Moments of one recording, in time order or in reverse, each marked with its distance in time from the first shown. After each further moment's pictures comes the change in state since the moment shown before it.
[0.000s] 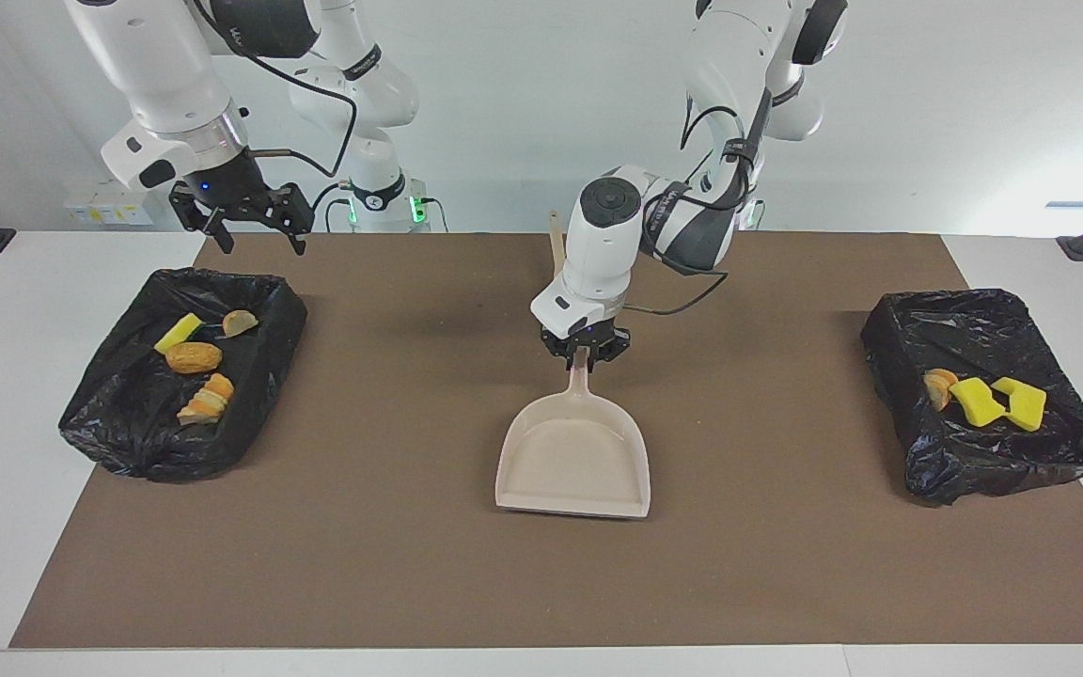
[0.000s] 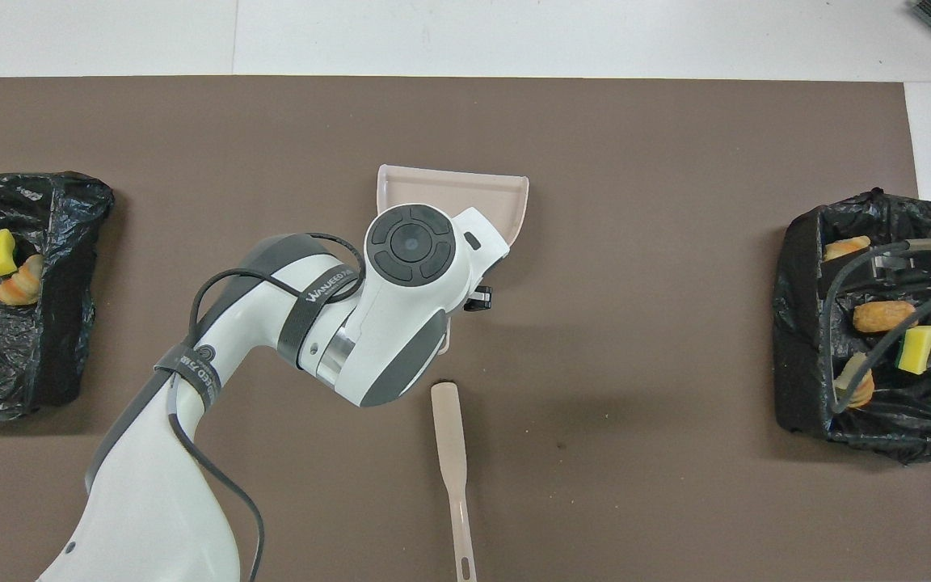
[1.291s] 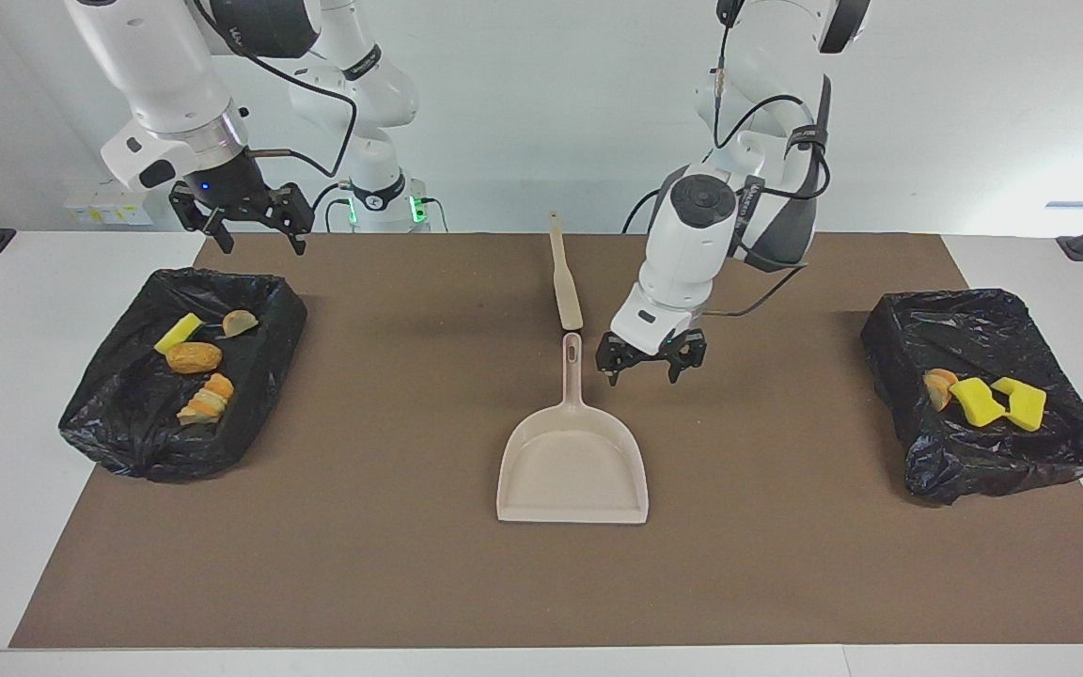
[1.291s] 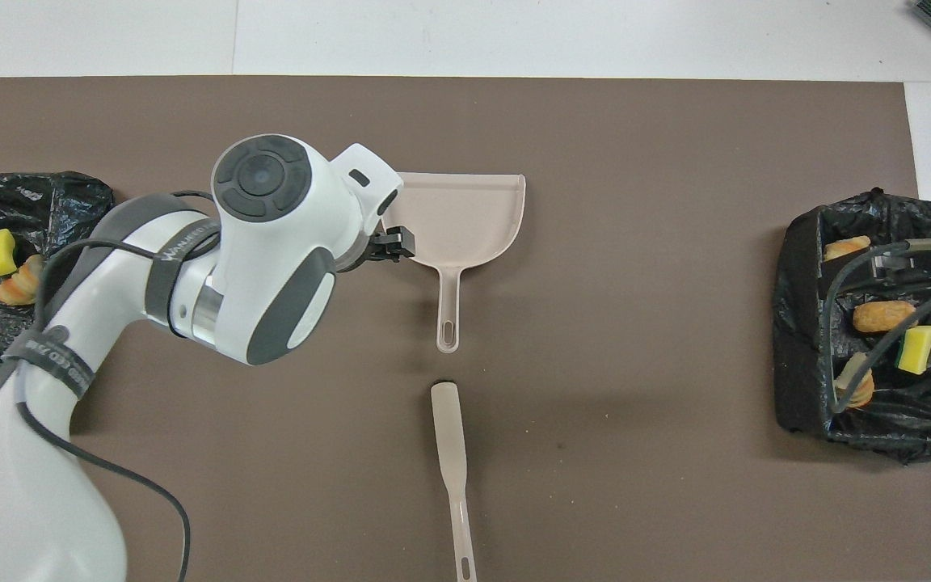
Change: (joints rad) left arm 0.176 -0.094 0.025 -0.009 -0.001 -0.068 0.040; right arm 0.000 0.000 0.000 0.000 0.000 0.000 0.000
